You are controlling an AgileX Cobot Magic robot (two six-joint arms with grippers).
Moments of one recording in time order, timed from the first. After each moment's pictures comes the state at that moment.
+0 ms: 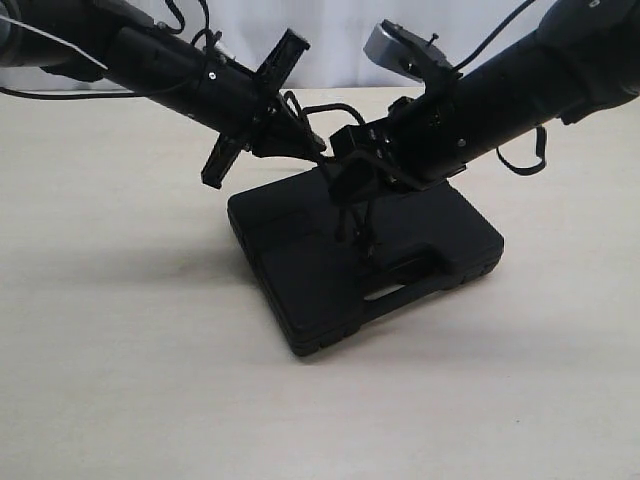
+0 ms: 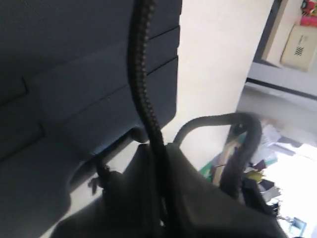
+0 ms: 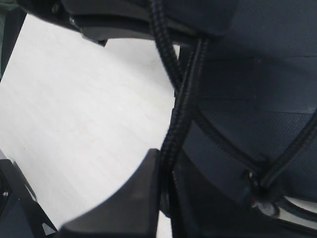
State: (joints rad) left arm -0.18 2.03 -1.46 -1.13 0.95 -0.02; right arm 0.32 1.71 -1.19 0.85 0.86 -0.56
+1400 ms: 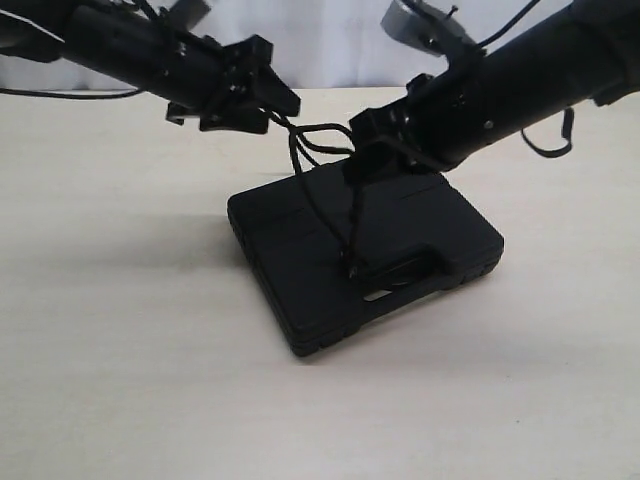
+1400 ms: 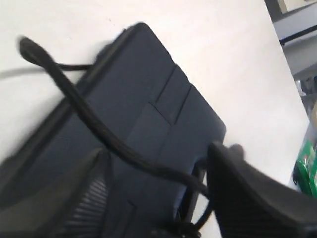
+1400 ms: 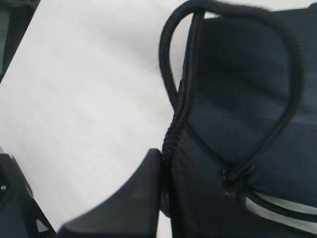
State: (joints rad) left arm -0.09 1.99 -1.46 -1.13 0.90 0.67; right arm 0.29 1.64 -1.19 0.83 0.89 -0.61
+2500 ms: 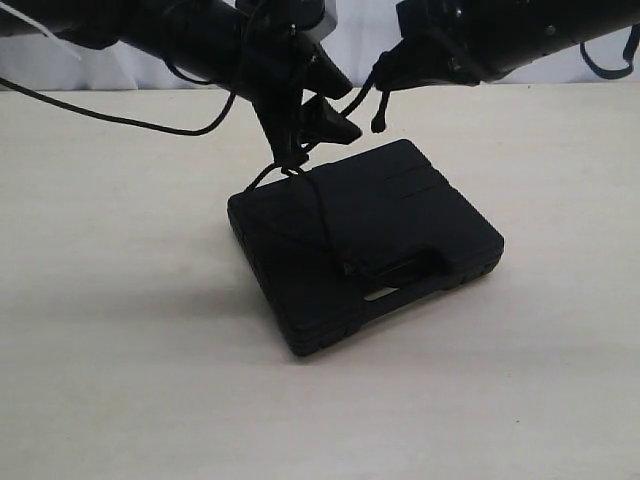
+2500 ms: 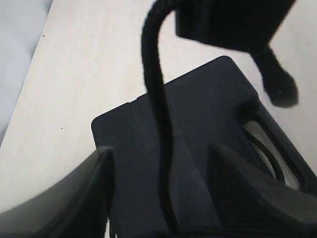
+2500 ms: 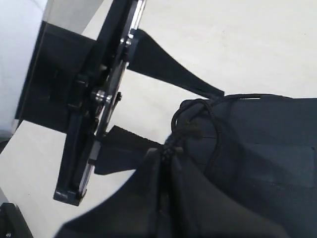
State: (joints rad) left arm -0.33 1.89 -1.46 -0.98 0.73 1.70; right arm 0.20 1.56 -1.31 0.86 0.91 -0.60
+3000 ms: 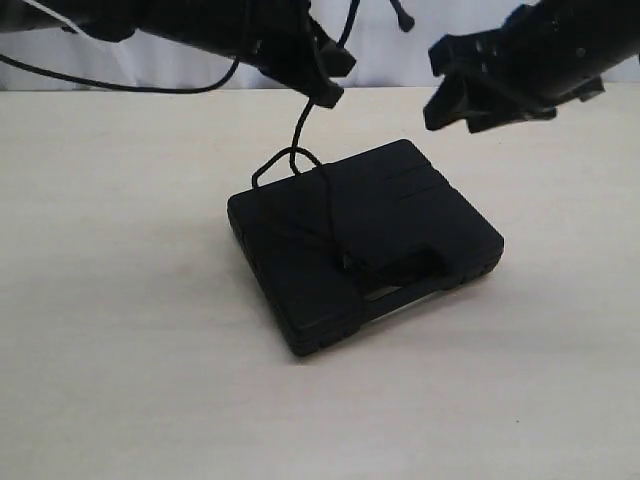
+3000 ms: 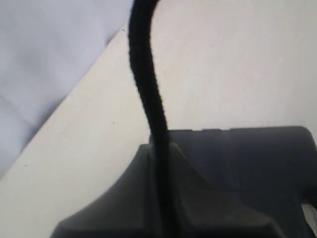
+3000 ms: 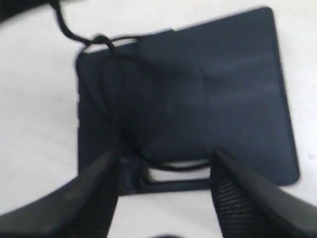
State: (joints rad) left arm -0.32 1.93 -1.54 -1.05 0.54 1.39; right arm 0.19 1.55 -1.31 0.40 0.96 -0.16
